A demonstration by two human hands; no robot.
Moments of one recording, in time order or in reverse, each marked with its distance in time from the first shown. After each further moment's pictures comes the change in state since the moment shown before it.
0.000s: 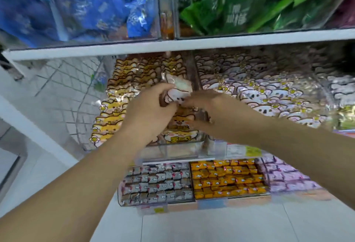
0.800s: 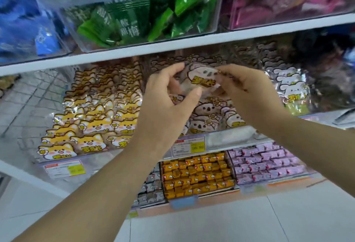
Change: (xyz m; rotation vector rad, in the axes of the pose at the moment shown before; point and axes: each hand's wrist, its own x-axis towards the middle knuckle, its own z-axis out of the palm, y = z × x) left_hand -0.034 0.117 0.071 -0.390 0.130 0.245; right_hand -0.094 0.070 -0.059 0.569 0.551 0.373
